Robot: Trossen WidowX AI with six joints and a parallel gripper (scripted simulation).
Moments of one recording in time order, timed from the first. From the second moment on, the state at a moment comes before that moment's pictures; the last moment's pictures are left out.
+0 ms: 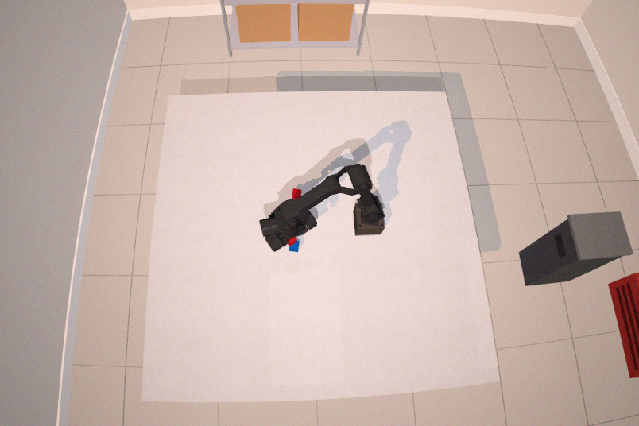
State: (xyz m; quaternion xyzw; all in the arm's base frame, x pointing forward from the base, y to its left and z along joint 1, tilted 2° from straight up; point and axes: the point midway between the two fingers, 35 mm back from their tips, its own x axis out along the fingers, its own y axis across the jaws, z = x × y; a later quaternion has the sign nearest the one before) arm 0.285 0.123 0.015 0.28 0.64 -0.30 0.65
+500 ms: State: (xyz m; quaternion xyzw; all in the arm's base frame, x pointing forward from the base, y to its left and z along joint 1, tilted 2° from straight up) arm 0.285 0.124 0.032 0.28 0.64 -0.30 0.65
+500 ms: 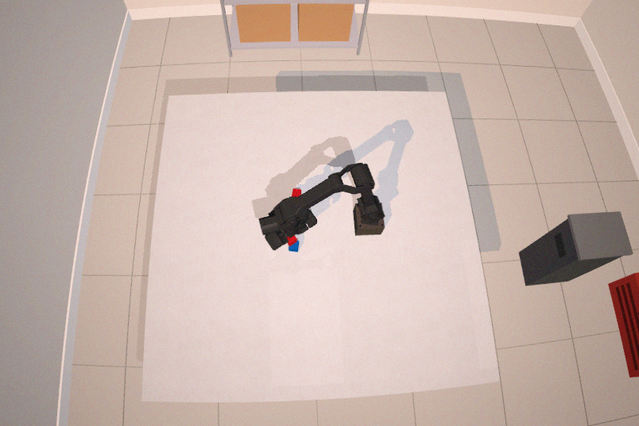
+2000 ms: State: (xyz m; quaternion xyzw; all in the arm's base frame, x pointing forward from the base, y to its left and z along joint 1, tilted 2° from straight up) arm 0.306 0.001 0.064 -0.23 0.68 0.21 0.67
